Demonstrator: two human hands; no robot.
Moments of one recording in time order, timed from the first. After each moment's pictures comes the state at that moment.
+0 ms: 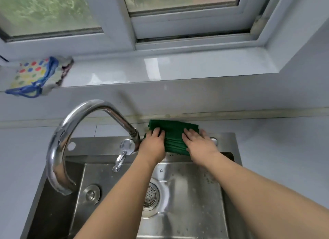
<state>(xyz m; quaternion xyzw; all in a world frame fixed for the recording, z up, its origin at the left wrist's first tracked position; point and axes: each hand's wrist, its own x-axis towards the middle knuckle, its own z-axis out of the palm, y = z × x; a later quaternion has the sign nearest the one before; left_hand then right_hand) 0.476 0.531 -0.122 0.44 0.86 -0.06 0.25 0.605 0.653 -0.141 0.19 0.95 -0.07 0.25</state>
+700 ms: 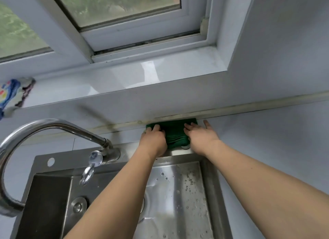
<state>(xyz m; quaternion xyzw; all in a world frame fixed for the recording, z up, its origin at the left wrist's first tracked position) 0.532 0.630 -0.108 0.45 0.84 -0.15 0.24 0.660 0.744 -0.128 0.23 0.93 -0.11 0.26</state>
